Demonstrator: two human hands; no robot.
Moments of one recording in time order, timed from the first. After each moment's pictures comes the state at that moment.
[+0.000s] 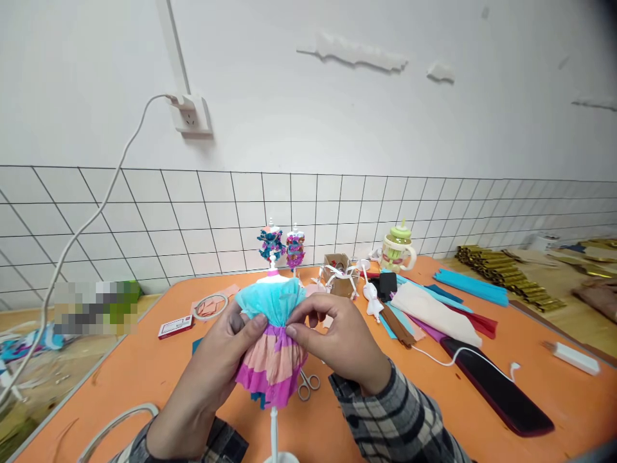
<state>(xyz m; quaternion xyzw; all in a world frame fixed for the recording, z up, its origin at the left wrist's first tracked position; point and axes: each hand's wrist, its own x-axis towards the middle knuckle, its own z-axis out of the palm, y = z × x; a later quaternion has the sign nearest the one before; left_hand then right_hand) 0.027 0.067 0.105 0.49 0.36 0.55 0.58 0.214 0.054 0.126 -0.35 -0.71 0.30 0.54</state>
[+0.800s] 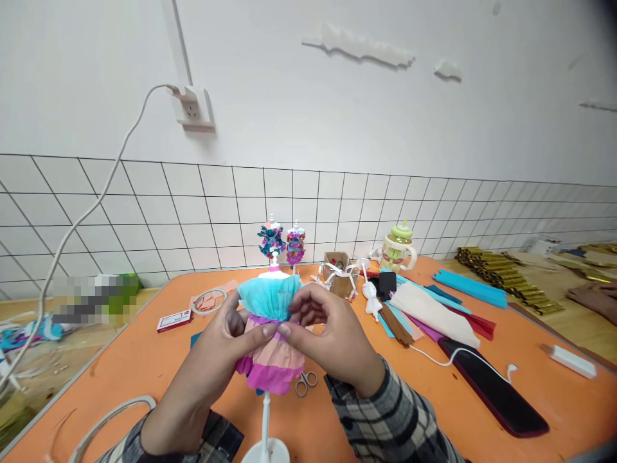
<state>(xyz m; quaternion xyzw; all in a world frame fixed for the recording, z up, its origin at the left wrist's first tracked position) 0.028 0.059 0.114 0.54 0.39 0.52 0.53 0.210 0.052 0.123 -0.37 -0.69 0.35 0.52</state>
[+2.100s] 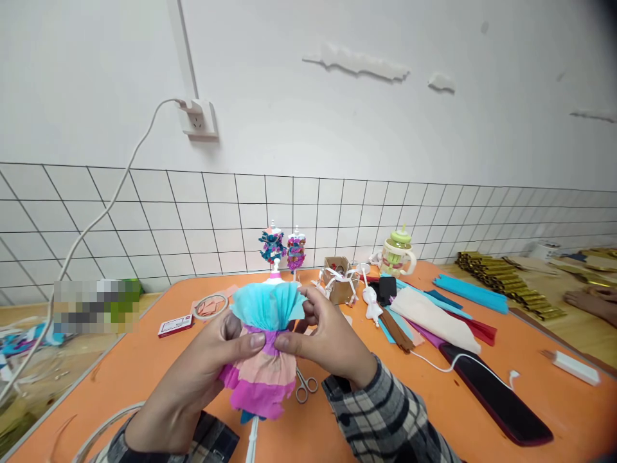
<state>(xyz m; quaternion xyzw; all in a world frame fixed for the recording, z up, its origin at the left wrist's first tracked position) 0.014 0.058 0.122 0.51 0.33 0.46 0.65 0.208 0.062 0.118 -0.31 -0.65 0.50 0.47</state>
